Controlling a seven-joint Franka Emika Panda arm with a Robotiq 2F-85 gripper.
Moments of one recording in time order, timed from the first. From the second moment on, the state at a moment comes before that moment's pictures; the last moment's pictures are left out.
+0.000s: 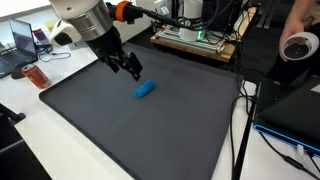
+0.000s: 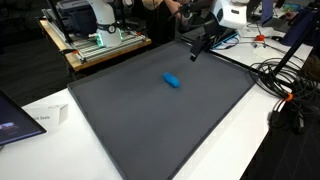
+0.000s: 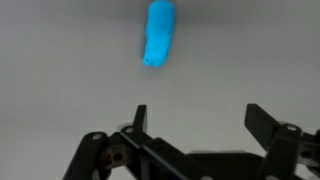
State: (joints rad) arm 0.06 0.71 0.05 -1.23 -0.01 1.71 0.08
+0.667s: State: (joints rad) arm -0.03 0.71 0.04 -1.27 0.09 1.67 -0.02
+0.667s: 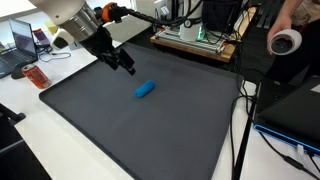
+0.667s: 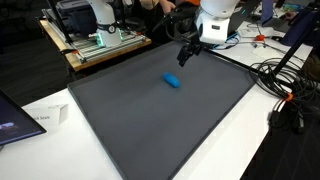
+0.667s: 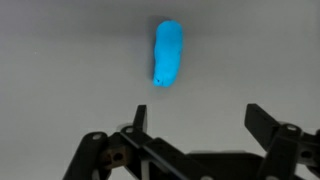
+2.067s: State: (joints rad) arm -0.20 0.58 0.04 -1.56 0.31 1.83 -0.24
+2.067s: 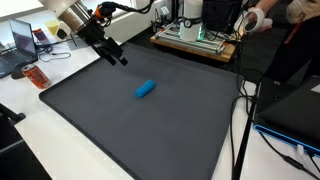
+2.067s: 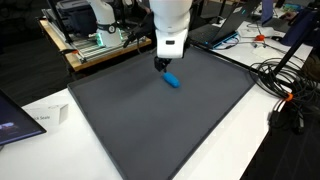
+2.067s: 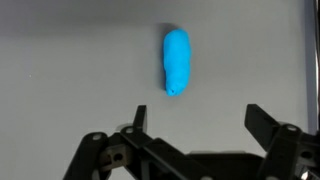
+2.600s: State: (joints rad) arm -0.23 0.40 0.04 -1.88 0.39 2.10 -0.42
